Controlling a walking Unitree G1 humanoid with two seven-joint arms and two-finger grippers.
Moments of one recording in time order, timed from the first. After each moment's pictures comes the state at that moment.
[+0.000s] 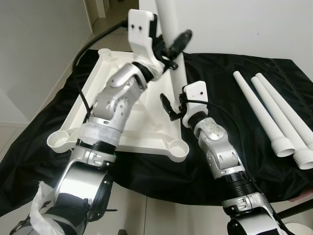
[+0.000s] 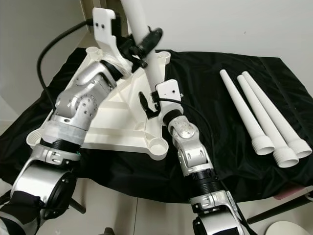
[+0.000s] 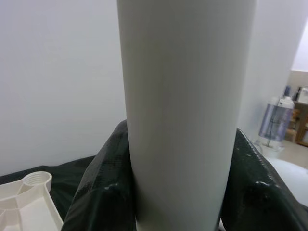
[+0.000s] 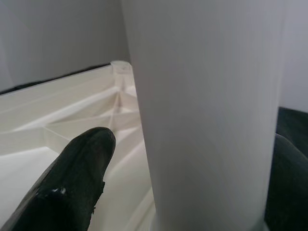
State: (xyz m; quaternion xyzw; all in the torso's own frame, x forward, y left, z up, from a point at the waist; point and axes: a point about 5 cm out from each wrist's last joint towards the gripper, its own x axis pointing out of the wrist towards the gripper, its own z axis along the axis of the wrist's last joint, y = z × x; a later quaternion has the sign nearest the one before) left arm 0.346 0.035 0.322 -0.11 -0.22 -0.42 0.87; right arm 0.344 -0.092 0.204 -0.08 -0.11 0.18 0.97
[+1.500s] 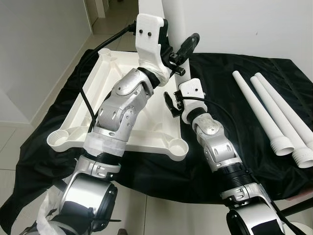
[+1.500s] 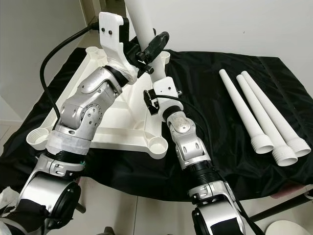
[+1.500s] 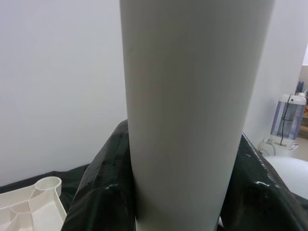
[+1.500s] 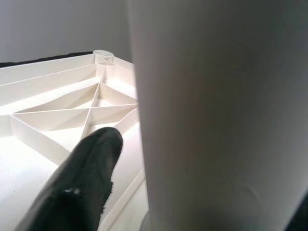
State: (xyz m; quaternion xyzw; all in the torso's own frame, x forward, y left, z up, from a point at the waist) left arm 0.329 0.024 0.322 -0.09 -0.23 -0.42 0.87; right arm 0.355 -0.086 0.210 -0.14 -0.12 0.16 0.97
